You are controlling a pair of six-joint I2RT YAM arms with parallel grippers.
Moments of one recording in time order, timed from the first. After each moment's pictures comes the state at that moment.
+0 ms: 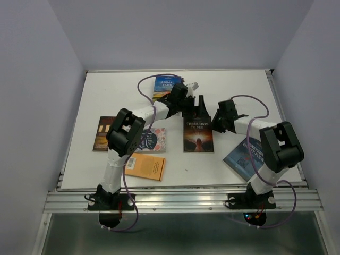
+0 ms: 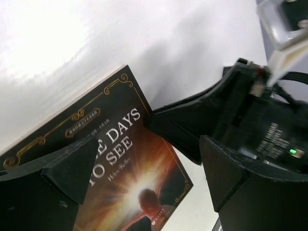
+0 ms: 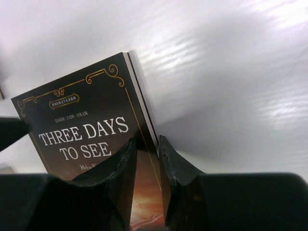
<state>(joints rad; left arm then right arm) -0.65 2.16 1.56 -0.03 0.50 -0.58 0.31 1.70 0.90 -0.12 0.06 0.75</state>
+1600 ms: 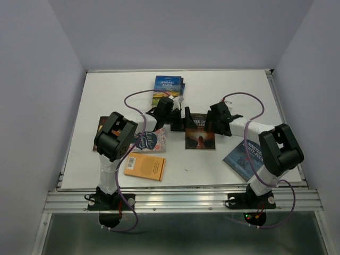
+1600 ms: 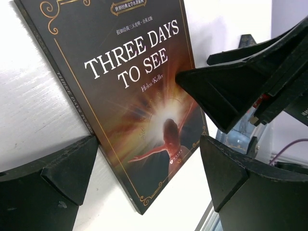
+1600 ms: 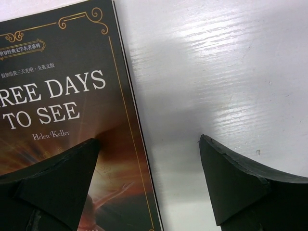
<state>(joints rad) -0.60 2.00 1.16 0.18 0.54 -0.69 0.41 1.69 0.92 -0.26 0.31 0.58</state>
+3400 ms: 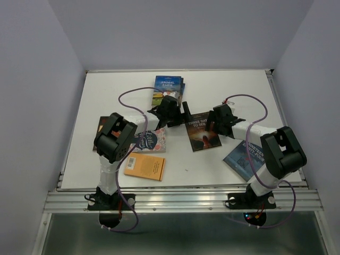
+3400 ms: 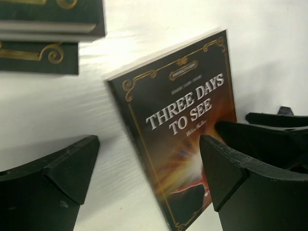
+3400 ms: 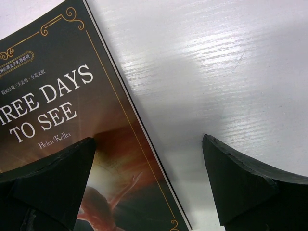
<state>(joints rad) -0.63 1.97 1.20 0.08 0.15 -0.75 0.39 1.66 0.83 -0.14 0.25 0.58</state>
